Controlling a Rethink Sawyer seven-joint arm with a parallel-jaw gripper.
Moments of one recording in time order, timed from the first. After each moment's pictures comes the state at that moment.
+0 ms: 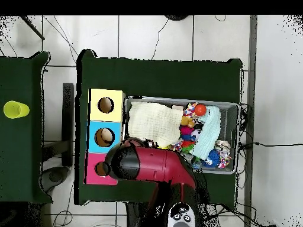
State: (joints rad) arm -0.05 -0.82 -0.14 1.85 -0.03 0.47 1.58
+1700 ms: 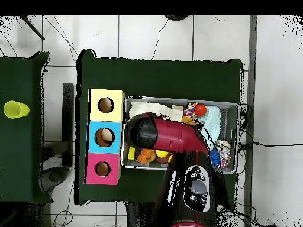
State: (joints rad) arm -0.11 -0.63 -0.14 1.60 -0.01 0.45 1.58
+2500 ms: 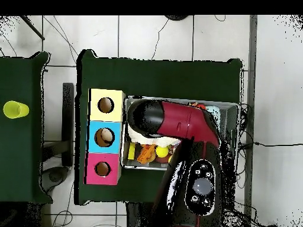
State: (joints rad) arm -0.09 -0.62 -0.21 1.42 -0.02 0.78 1.58
